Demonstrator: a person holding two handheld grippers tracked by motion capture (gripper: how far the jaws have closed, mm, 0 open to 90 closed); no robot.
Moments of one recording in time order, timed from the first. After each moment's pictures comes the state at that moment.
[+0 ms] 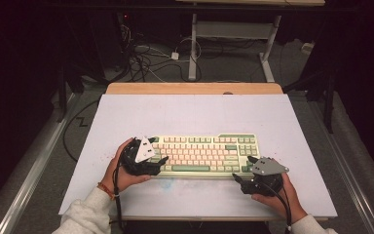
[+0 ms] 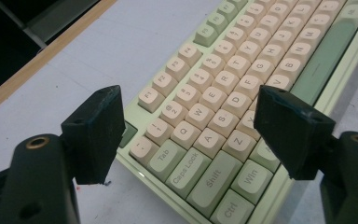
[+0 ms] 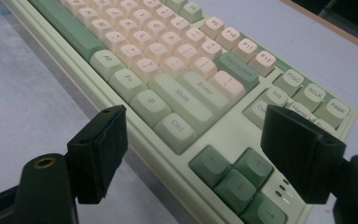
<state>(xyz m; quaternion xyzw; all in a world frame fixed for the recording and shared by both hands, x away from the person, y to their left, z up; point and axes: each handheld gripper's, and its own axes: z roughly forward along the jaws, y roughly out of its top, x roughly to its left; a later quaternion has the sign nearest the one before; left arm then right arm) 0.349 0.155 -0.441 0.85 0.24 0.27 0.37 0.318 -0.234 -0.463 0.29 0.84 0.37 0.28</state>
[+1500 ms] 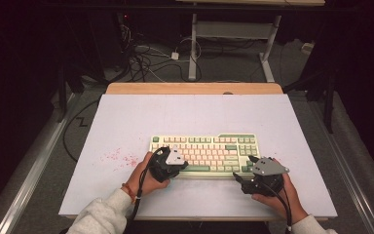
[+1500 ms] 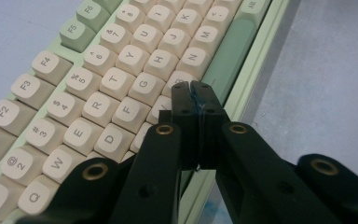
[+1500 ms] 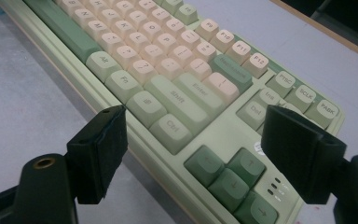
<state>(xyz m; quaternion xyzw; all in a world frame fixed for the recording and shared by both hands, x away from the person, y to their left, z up) 0.354 0.085 -0.457 0.91 0.19 0.14 0.33 0.315 -0.234 -0.460 0.29 0.84 0.36 0.29</state>
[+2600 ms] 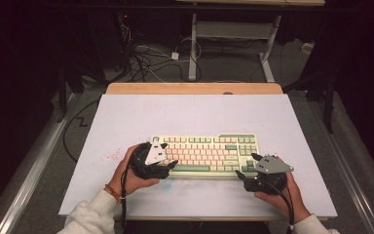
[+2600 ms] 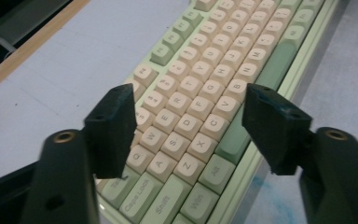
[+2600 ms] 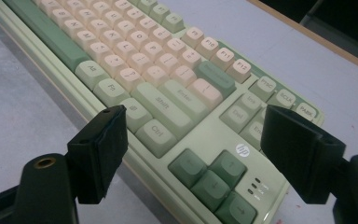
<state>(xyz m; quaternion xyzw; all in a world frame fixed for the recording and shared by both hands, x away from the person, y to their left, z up) 0.338 0.134 -0.433 0.87 0.22 0.24 0.38 0.317 -0.241 -0.452 0.30 0.83 0.37 0.30</state>
